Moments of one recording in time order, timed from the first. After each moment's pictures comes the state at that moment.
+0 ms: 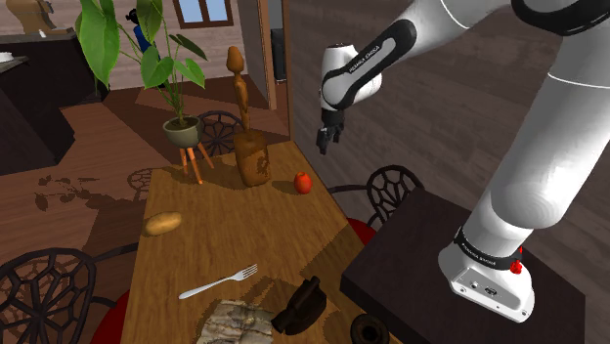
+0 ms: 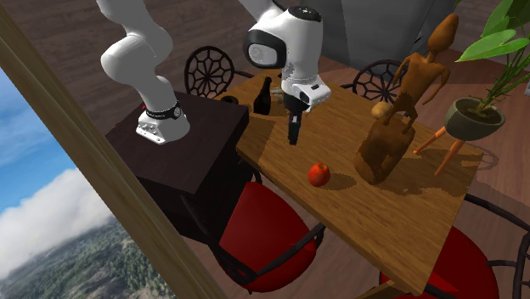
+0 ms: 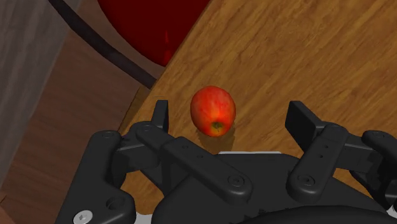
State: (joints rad) arm 0.01 0.05 -0.07 -2.31 0.00 2.40 -0.20
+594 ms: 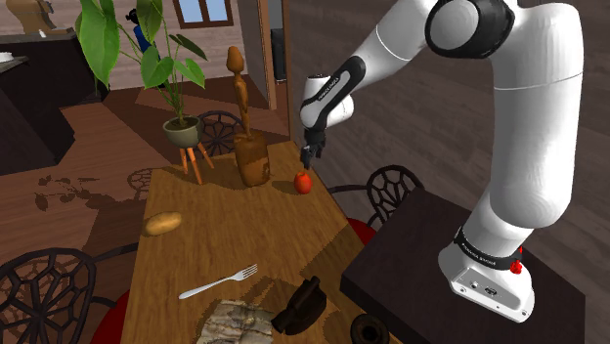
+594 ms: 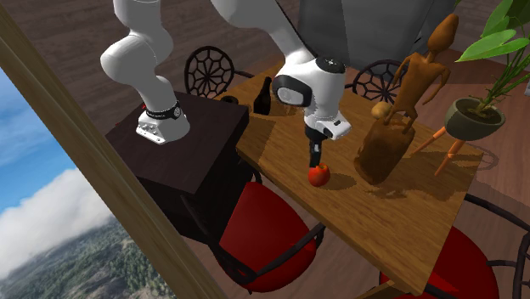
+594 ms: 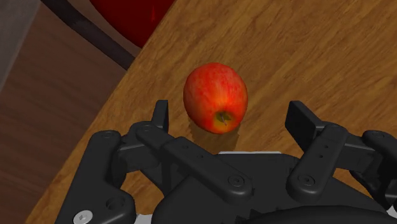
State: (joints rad) arm -0.01 0.41 -0.03 -2.07 0.08 2.52 -0.30
